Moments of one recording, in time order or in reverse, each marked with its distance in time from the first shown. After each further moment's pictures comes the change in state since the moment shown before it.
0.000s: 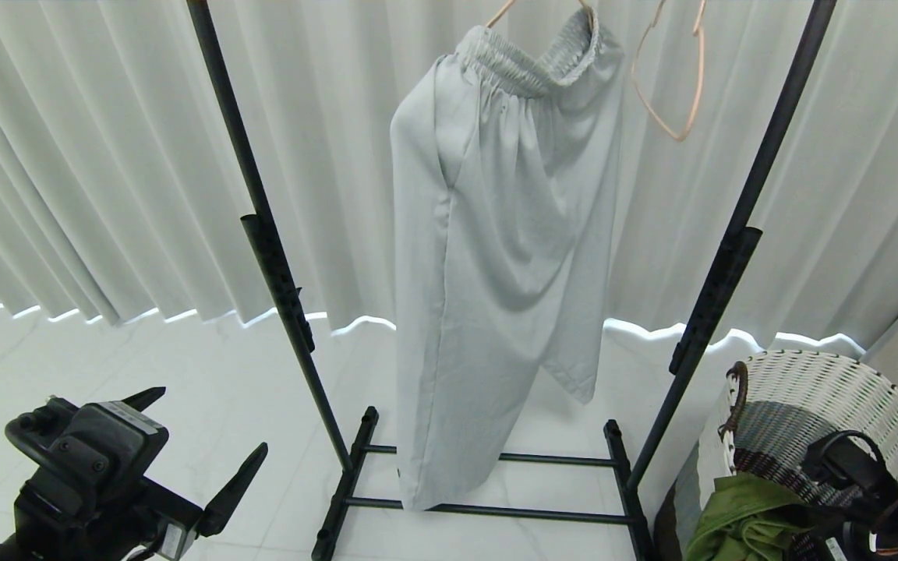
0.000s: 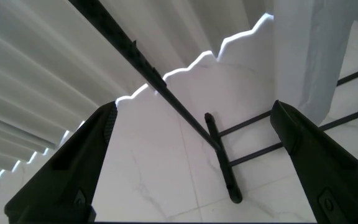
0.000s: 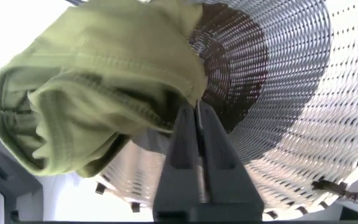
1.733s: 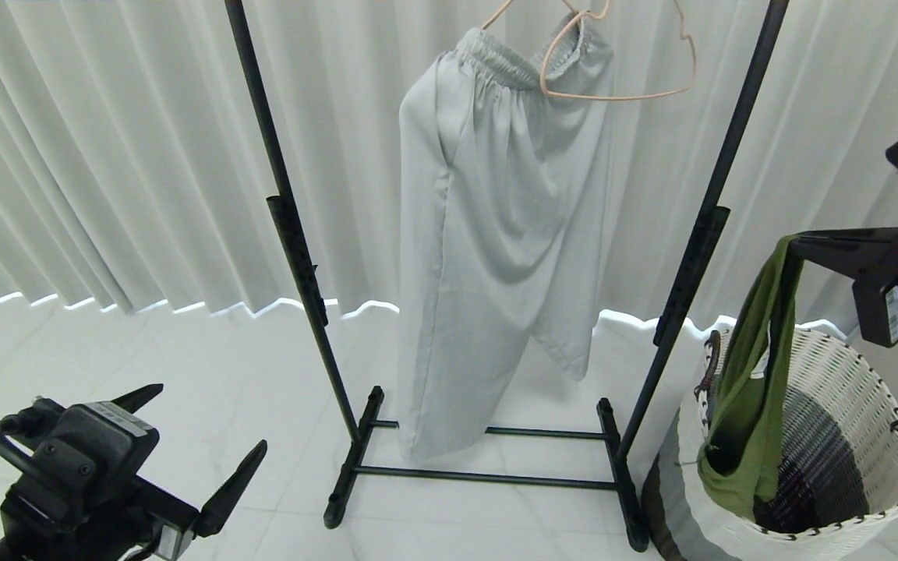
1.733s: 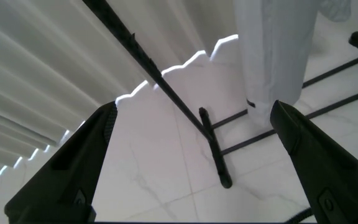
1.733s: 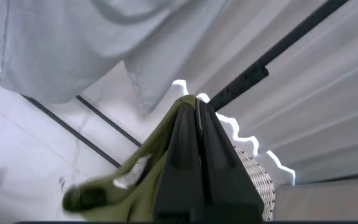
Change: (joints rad) left arm -0.016 -0.026 0.000 -0.002 -0.005 -0.004; right arm 0.563 -0.615 -0.966 1.021 -0.157 -0.011
